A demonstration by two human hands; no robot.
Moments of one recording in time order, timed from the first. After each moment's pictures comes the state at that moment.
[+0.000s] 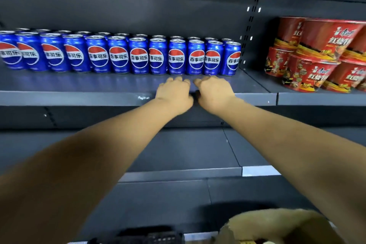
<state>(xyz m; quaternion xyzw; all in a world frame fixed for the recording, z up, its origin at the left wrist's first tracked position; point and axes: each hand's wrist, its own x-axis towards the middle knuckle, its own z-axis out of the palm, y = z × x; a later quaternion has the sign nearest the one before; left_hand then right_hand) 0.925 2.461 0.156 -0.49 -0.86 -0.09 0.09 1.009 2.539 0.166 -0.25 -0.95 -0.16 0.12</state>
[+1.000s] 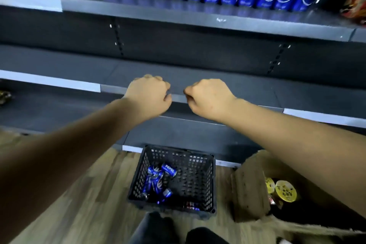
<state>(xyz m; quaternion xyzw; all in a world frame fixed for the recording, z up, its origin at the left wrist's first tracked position) 0.953 2.139 0.064 -0.44 -0.90 0.01 0.07 1.042 2.270 0.068 -0.02 -0.99 -0.11 0.06</state>
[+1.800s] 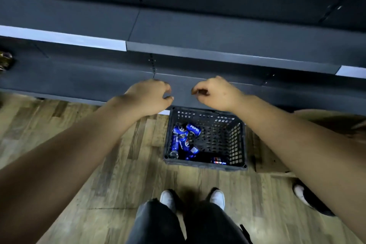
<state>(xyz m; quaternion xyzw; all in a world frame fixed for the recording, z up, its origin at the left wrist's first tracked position) 0.838 1.999 -0.038 -0.45 -0.88 -0.02 -0.18 0.941 2.165 -0.049 -0.11 -0.97 0.20 -0.09</state>
